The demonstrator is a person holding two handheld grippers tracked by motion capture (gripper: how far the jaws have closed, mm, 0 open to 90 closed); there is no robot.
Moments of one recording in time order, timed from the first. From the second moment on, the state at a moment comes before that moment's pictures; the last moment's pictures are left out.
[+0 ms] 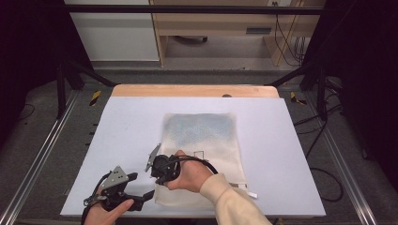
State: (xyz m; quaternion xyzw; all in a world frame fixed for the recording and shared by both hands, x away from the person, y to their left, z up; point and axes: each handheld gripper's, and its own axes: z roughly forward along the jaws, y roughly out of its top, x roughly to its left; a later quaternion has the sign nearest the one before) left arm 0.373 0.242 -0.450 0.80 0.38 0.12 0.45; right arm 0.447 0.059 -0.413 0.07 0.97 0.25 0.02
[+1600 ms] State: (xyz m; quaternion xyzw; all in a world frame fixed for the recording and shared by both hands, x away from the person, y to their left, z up) left arm 0.406 0.210 -0.482 0.79 0.38 -0.02 0.48; right arm 0.447 0.051 -0.404 0.06 0.96 0.27 0.02
